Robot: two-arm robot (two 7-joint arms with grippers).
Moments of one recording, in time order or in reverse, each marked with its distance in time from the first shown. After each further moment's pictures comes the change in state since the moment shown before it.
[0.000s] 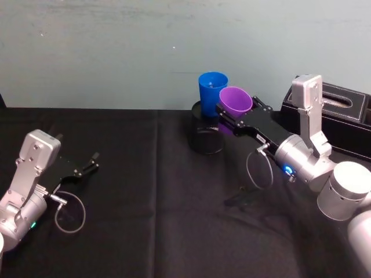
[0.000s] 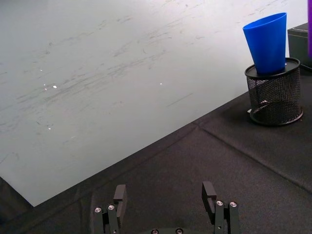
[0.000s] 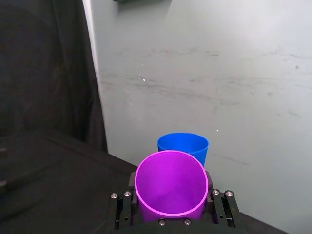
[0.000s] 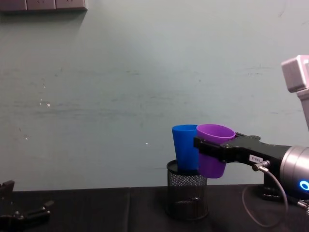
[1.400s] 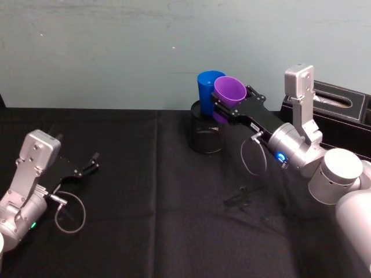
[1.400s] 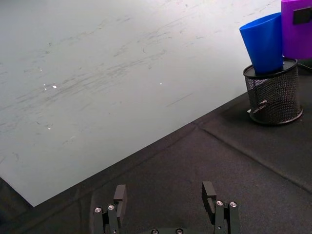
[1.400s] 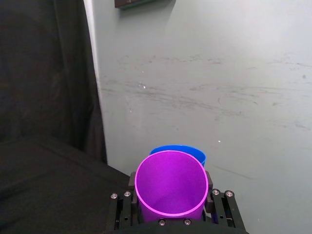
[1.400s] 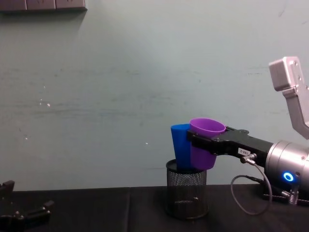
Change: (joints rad) left arm 0.000 0.000 0.000 0.000 0.000 0.000 0.000; right arm 0.153 -0.070 0.005 0.262 -0.008 -0.121 0.075
